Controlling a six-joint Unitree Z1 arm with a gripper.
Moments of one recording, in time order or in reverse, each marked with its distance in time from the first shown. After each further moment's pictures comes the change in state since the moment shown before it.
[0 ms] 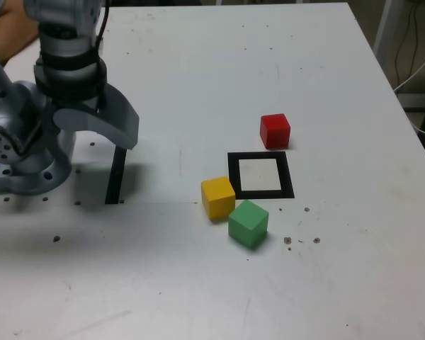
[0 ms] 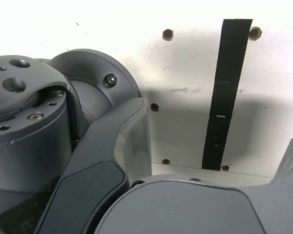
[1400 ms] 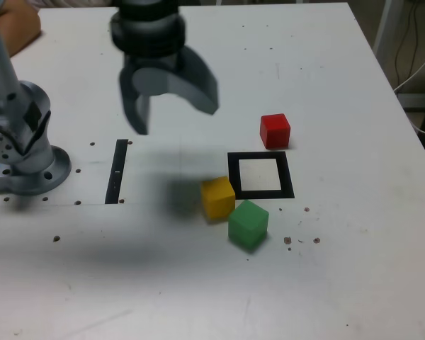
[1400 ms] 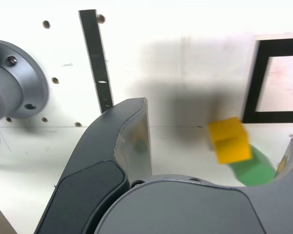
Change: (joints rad) arm 0.033 0.232 -0.516 0.170 0.005 0.075
